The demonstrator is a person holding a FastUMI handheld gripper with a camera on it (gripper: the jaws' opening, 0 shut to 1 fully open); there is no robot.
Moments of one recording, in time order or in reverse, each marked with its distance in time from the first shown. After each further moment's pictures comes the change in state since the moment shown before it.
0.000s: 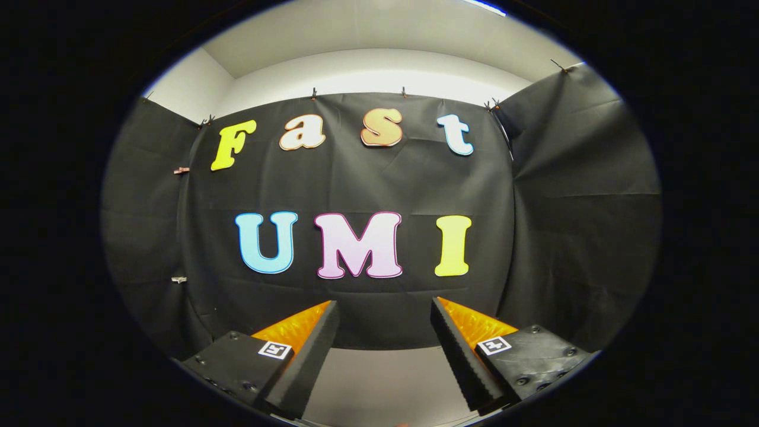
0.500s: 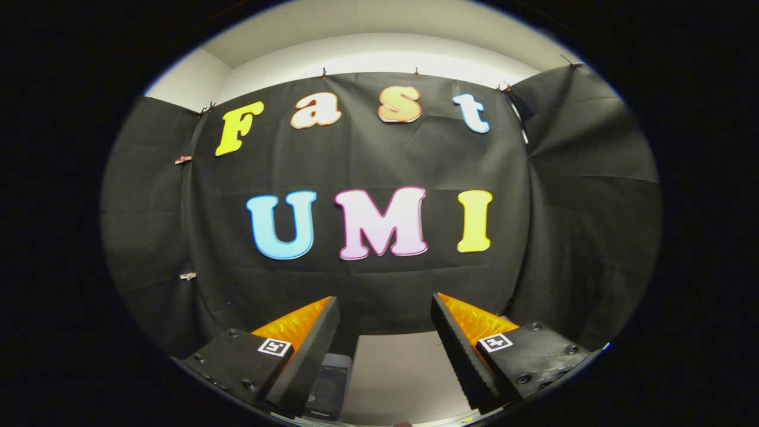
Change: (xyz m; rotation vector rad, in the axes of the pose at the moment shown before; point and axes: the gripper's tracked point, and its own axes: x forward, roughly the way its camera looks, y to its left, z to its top) arm 0.010 0.062 -0.024 0.033 0.064 -0.027
